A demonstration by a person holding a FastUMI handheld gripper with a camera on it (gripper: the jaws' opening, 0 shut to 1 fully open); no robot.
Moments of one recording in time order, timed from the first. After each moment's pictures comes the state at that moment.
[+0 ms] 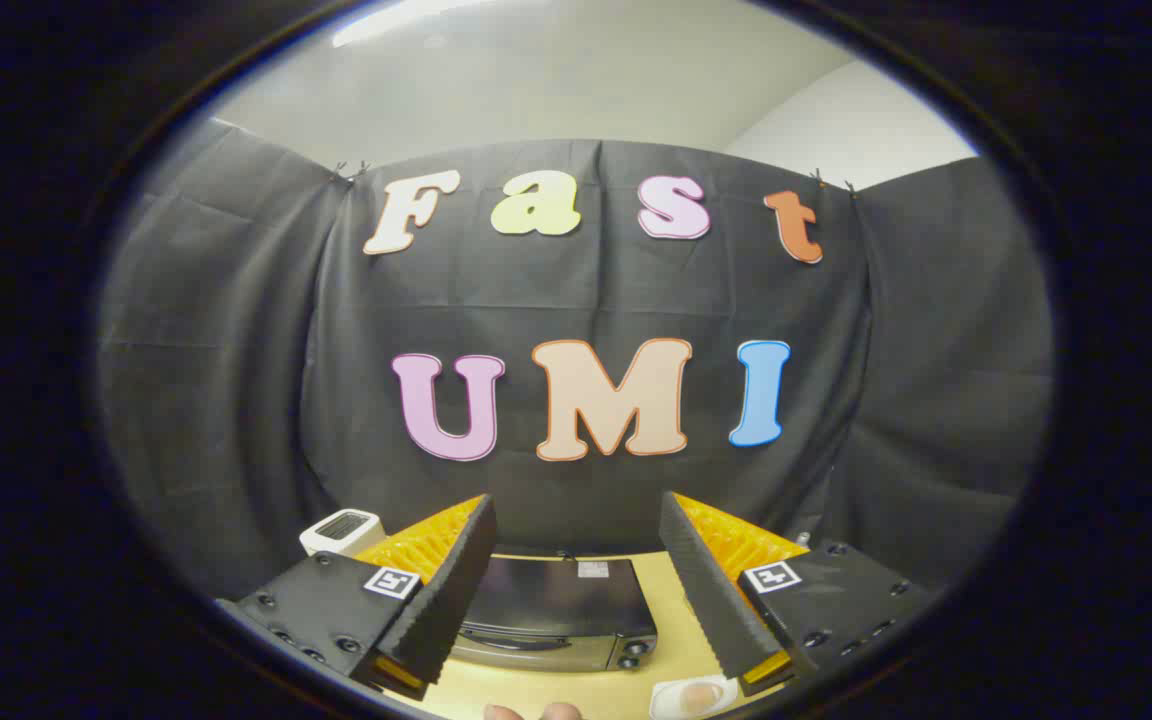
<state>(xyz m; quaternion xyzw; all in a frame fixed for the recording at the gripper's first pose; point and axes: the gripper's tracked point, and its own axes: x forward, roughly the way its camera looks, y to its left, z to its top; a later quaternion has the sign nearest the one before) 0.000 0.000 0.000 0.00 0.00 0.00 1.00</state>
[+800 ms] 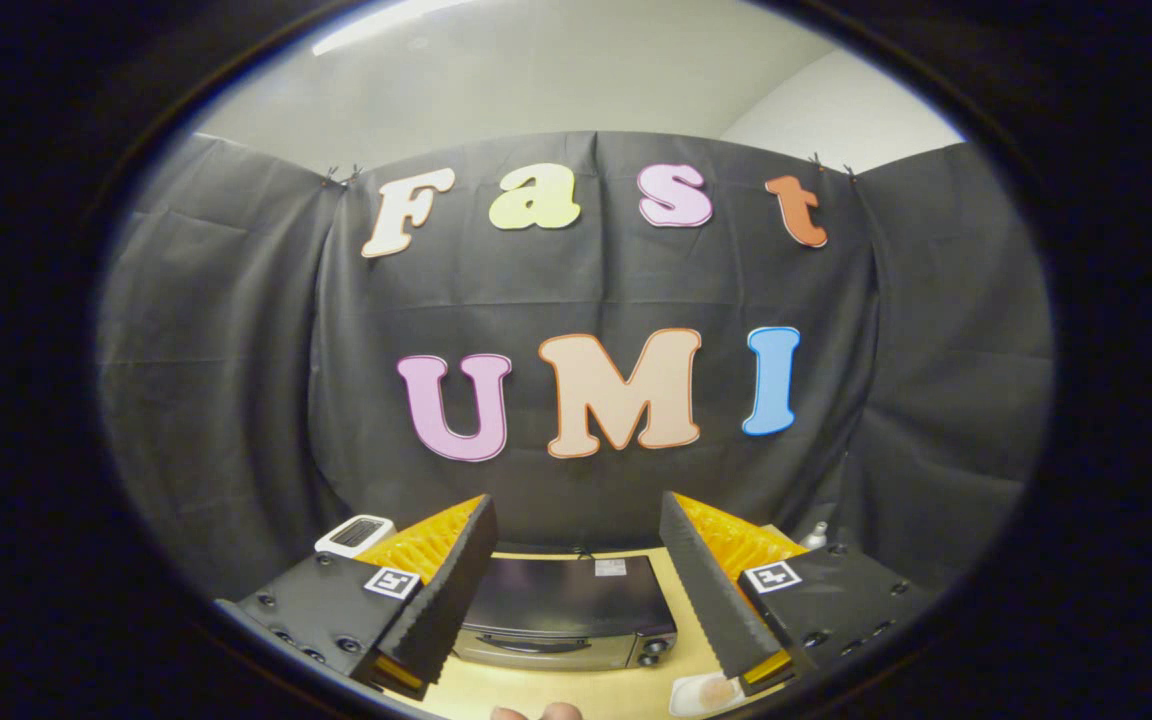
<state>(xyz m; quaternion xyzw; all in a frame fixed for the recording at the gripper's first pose) 0.008 -0.003 -0.005 0.03 0.01 0.00 1.00</state>
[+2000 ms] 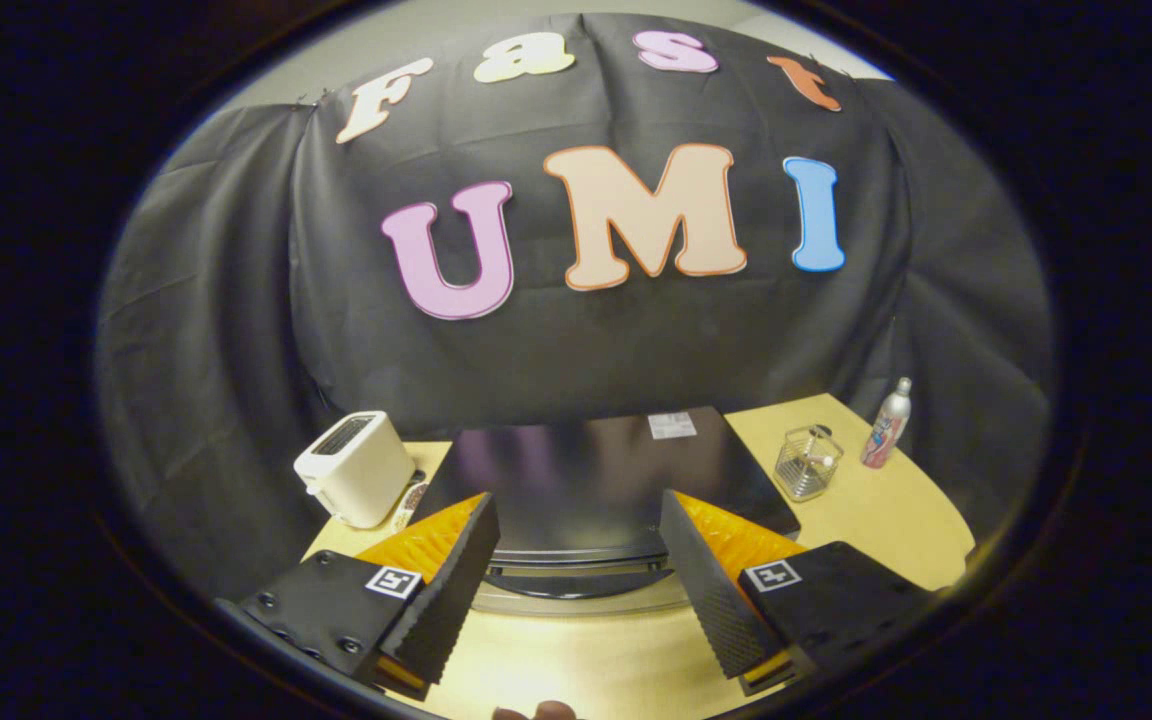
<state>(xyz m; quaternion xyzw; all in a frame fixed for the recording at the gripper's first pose) 0.086 0.054 -0.248 0.06 0.20 0.02 0.98</state>
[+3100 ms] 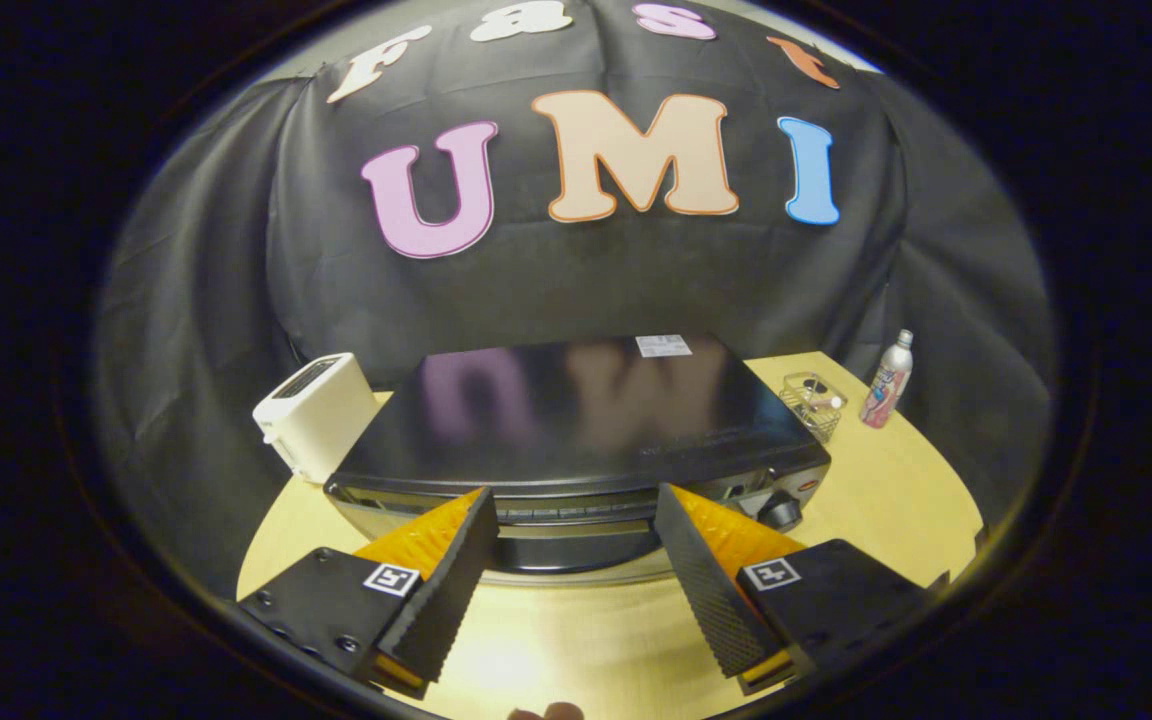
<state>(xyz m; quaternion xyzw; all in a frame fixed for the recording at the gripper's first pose) 0.070 0.045 -0.314 0.05 0.24 0.00 0.97</state>
